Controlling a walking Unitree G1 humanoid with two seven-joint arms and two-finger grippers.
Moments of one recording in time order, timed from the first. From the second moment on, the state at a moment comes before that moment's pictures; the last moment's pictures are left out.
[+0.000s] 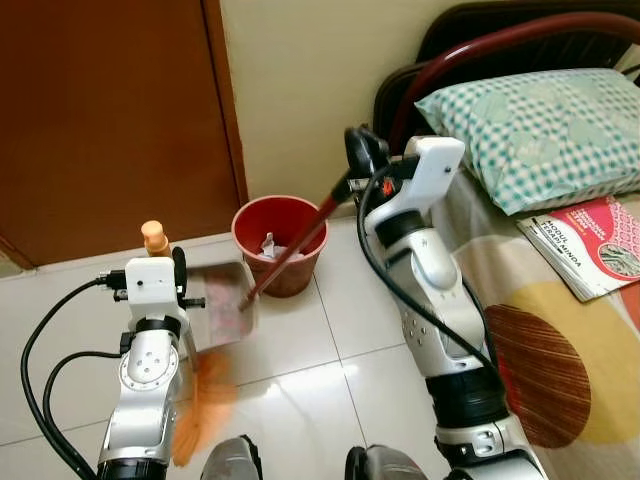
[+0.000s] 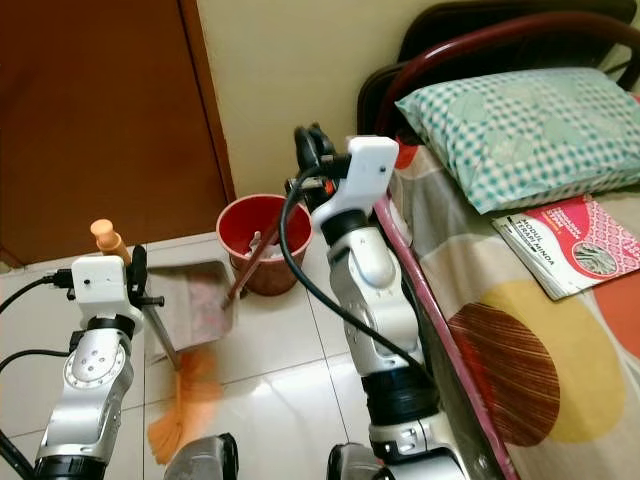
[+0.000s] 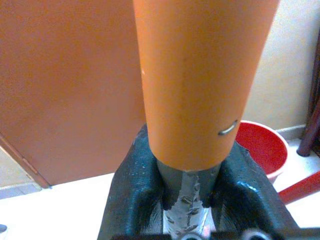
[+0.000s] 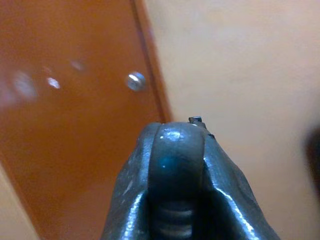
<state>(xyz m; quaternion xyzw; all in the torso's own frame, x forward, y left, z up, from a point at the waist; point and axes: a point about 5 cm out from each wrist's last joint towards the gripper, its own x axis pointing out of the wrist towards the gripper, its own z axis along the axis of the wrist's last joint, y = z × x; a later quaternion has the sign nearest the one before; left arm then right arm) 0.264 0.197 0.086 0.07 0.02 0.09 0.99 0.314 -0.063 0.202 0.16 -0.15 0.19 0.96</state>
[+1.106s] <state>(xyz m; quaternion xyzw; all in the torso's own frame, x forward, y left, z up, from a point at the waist) 0.250 0.207 0.094 0.08 0.02 0.08 0.99 0.259 -0.179 0.091 -0.02 0.02 -0.03 1.00</state>
